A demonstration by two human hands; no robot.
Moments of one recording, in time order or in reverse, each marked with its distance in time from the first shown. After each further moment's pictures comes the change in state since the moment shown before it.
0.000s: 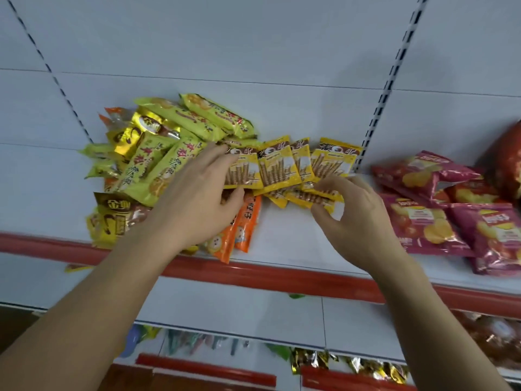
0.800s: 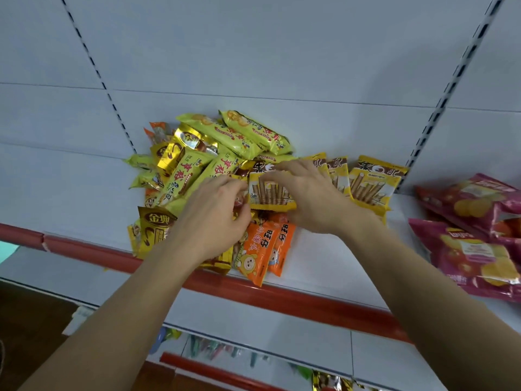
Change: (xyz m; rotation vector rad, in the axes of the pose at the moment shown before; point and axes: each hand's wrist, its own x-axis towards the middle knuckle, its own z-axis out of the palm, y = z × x) left_hand 0.005 -0.045 0.008 0.017 0.033 -0.098; right_hand 0.103 -0.061 0.062 -0.309 -0.370 -0.445
